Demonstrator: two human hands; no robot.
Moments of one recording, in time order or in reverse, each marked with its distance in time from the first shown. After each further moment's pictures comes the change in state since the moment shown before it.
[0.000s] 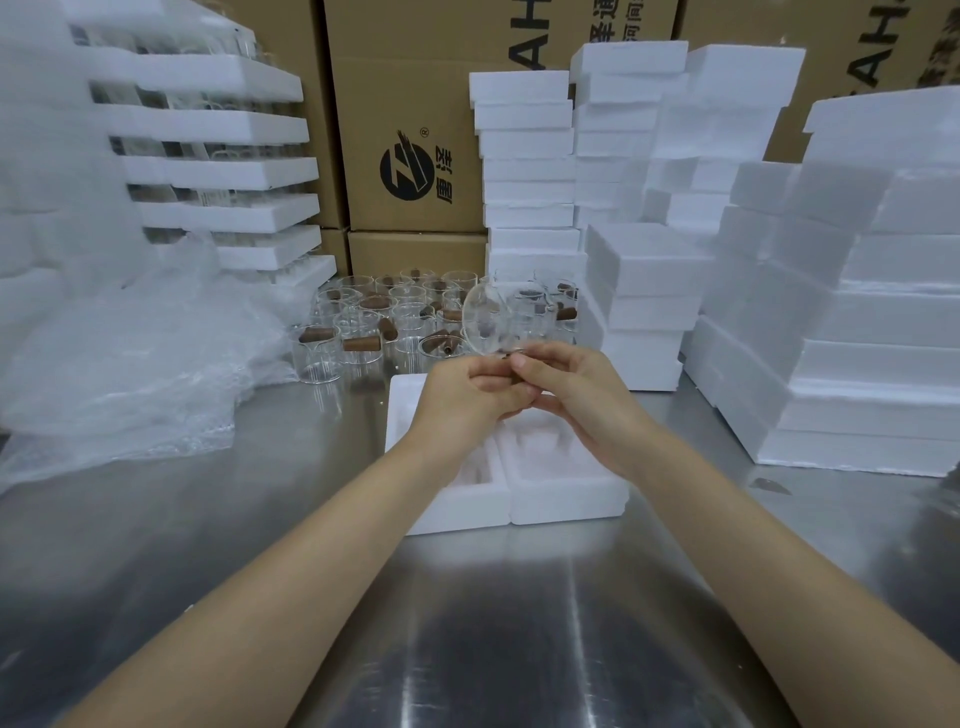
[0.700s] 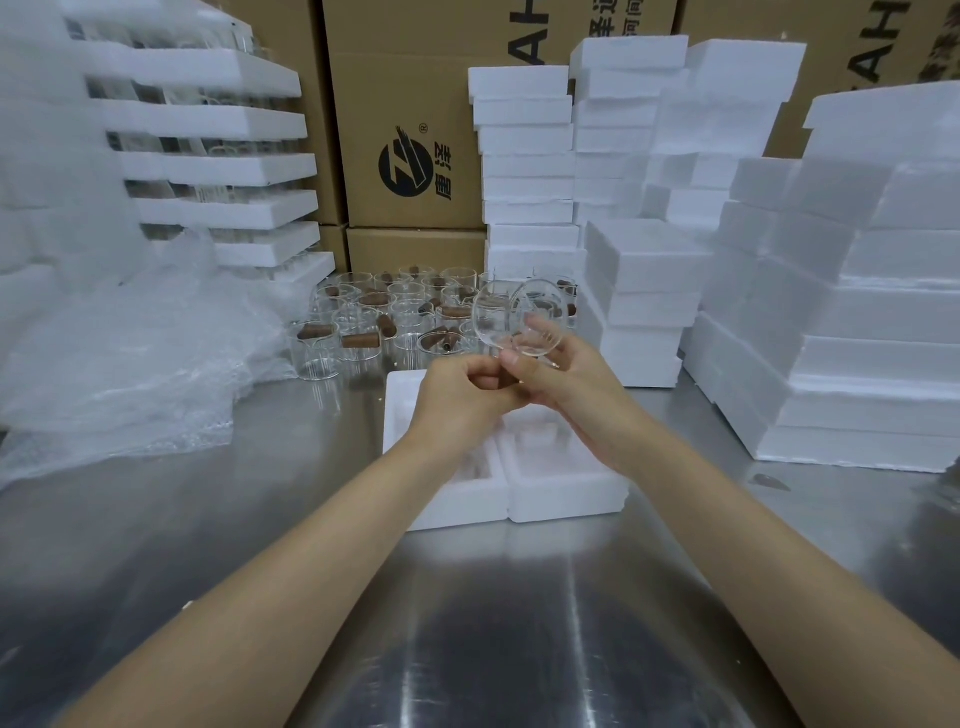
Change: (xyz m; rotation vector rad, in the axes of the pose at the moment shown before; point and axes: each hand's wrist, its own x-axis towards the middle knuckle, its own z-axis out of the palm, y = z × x) left_hand 0.004 -0.005 0.000 0.211 0.055 0.043; right_hand 0.002 0.002 0.003 -0.028 -0.035 -0.048
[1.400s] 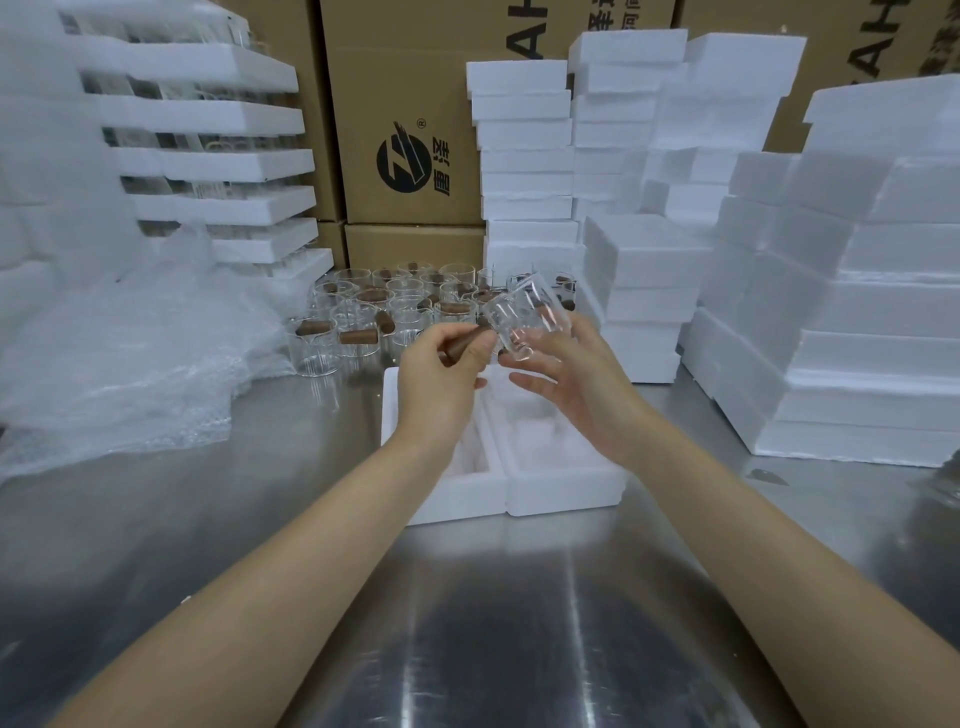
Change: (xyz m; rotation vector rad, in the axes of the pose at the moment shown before) left_hand 0.011 -0.005 -0.002 -0.174 0.271 0.144; right_hand 0.004 0.002 -0.007 0.231 0.017 0.030
